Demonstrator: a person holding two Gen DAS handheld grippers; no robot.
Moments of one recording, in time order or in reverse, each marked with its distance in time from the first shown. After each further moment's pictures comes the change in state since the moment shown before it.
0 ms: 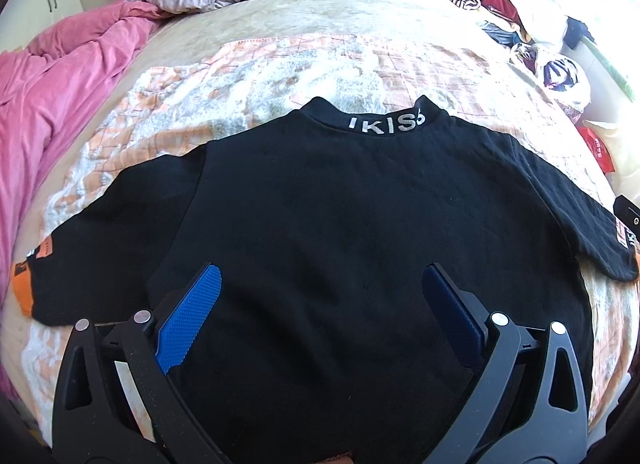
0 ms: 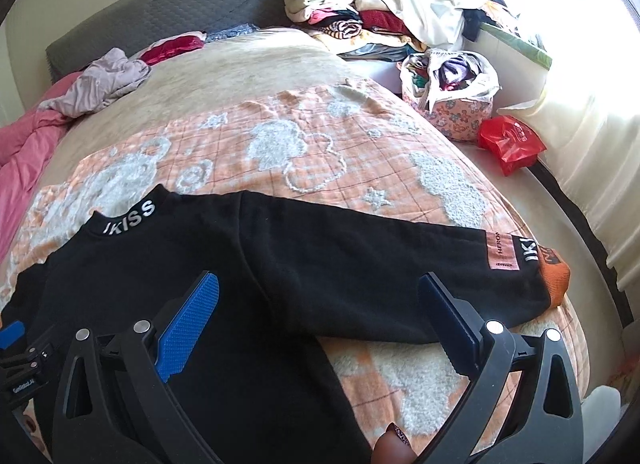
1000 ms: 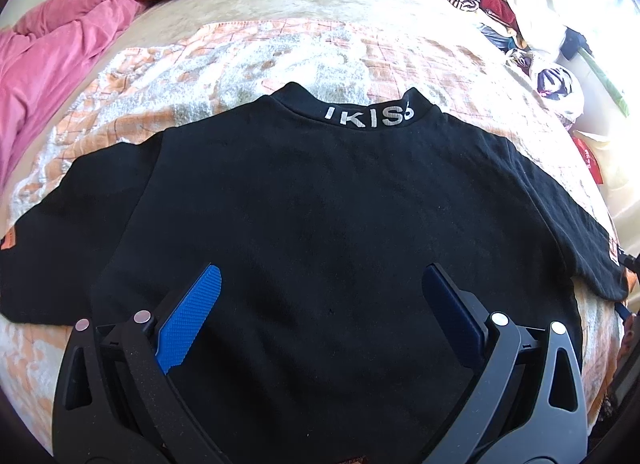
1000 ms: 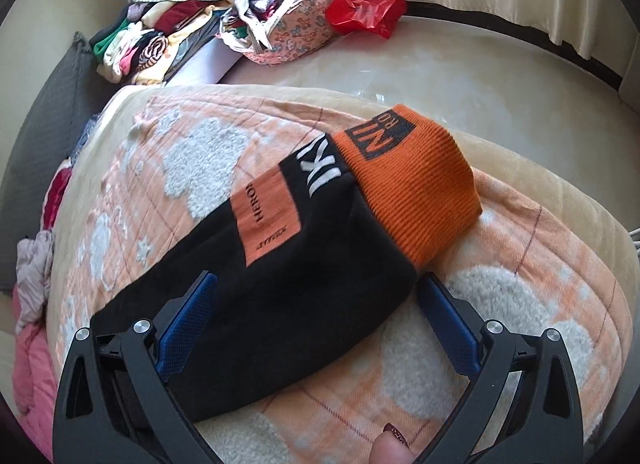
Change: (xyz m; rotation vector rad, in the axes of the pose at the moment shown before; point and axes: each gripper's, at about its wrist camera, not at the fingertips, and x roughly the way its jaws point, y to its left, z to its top) left arm 0.027 -0.009 0.001 -0.053 0.023 -0.079; right arm 0.072 -0.229 -0.042 0.734 0.122 -0.040
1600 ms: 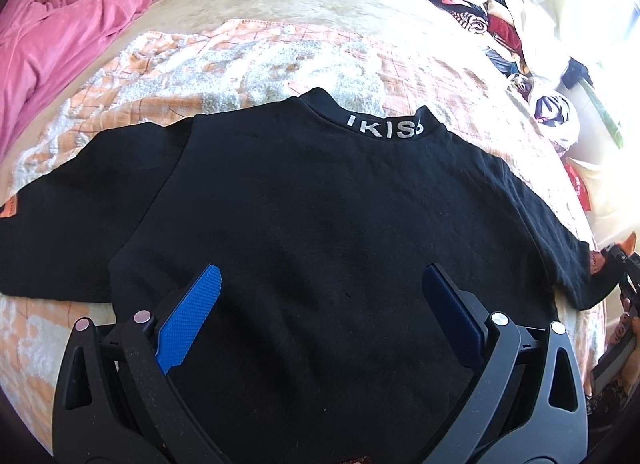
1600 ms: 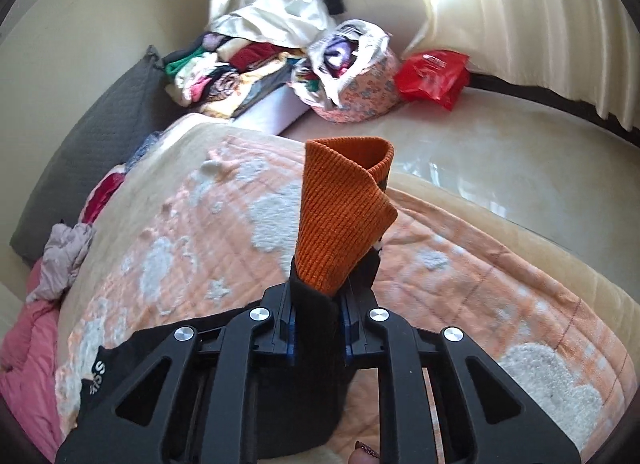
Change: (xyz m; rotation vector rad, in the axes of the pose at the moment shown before) left arm -0.021 0.026 -0.007 -0.096 -0.021 -0.055; right arm -0.043 0.069 -0.011 -0.244 -0.232 0.224
